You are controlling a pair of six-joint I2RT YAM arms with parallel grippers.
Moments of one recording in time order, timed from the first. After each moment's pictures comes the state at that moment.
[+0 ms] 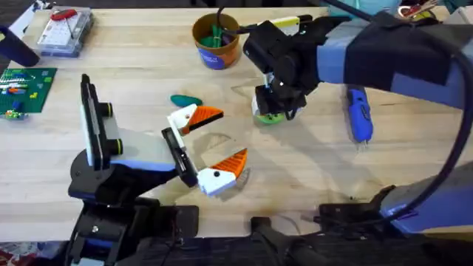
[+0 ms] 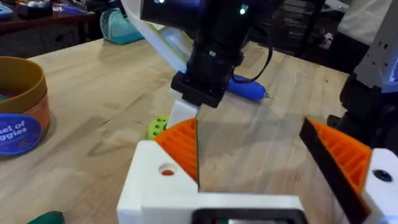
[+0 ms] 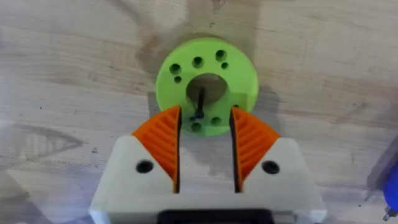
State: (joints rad) left arm -0.14 0.00 0.01 -0.08 0.95 -0.11; right arm 0.68 1.73 1.20 -0.89 0.13 0.53
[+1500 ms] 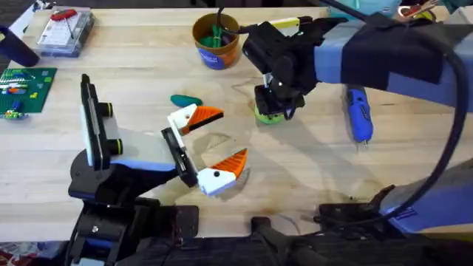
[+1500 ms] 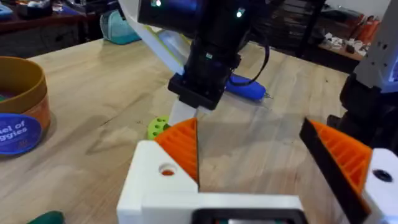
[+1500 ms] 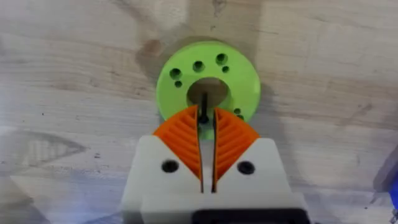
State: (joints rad) left arm -0.14 0.00 0.01 -0.08 0.95 -0.11; right arm 0.68 1.75 1.20 -0.88 0.12 0.55
